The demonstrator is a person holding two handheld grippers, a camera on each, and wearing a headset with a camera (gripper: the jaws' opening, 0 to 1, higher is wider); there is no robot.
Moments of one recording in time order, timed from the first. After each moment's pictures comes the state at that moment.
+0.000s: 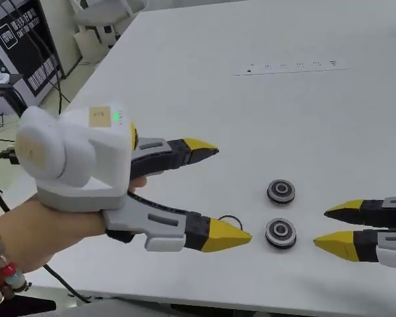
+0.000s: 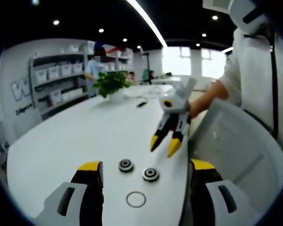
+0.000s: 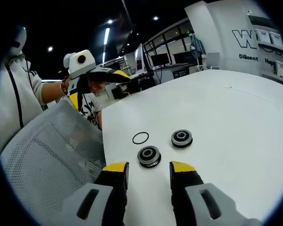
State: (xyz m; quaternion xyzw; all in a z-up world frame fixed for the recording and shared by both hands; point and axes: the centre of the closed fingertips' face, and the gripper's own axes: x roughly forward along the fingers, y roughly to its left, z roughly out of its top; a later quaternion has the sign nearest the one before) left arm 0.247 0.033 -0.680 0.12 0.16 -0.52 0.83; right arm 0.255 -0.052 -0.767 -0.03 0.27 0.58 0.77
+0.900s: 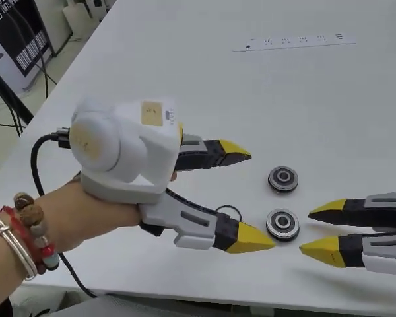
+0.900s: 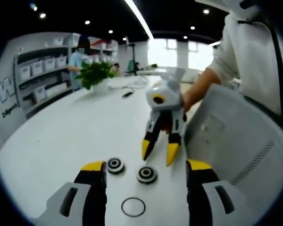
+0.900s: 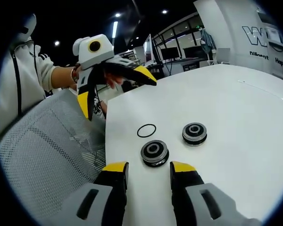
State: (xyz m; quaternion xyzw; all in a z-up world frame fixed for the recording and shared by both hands) left arm 0.258 -0.002 -0.719 0.15 0.19 -0.58 0.78; right arm 0.249 -0.033 -0.790 -0.05 0.29 0.61 0.73
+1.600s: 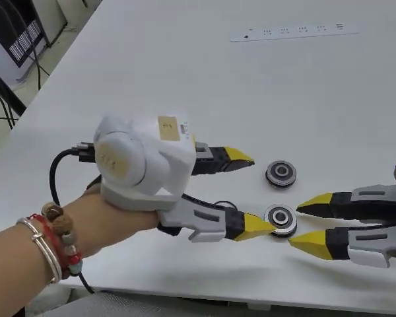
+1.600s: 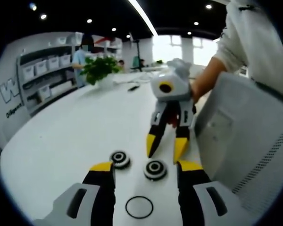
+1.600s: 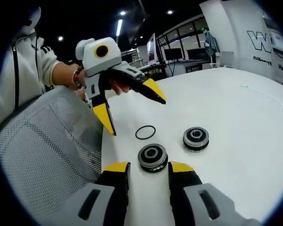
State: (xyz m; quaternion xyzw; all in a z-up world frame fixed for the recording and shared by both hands) left arm 0.271 -0.004 -0.751 0.17 0.19 -0.55 0.79; right arm 0.257 -0.026 -0.798 -0.06 0.27 0.62 0.73
